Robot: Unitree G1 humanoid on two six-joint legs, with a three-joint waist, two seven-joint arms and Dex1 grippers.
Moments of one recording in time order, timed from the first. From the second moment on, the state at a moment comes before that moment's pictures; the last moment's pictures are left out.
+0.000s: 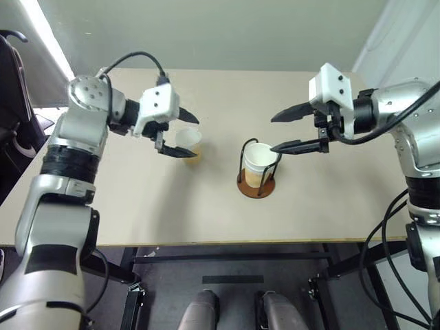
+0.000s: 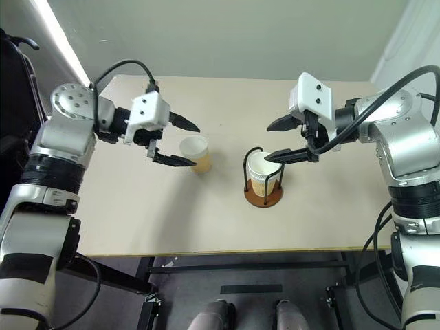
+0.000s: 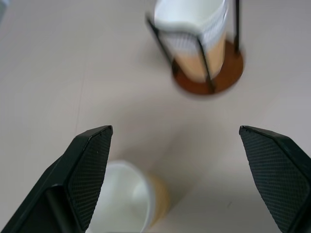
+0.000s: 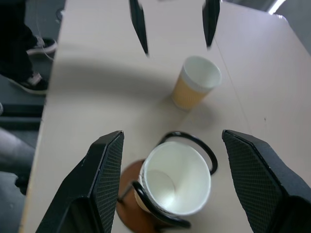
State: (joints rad) left arm -1.18 0.76 -0.27 0.71 -0.02 -0.14 -1.47; right arm -1.04 -0.78 0.13 -0.10 0.30 0.67 1.35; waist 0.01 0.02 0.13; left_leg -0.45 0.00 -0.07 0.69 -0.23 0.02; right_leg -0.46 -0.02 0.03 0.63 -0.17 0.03
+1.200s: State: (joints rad) left arm -1.35 0.65 -0.48 1.10 0.50 -0.53 -1.14; right arm -0.99 -0.90 -0.01 -0.20 0.55 0.80 1.20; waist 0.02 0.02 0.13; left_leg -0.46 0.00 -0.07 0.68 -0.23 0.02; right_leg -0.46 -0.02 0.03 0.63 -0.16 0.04
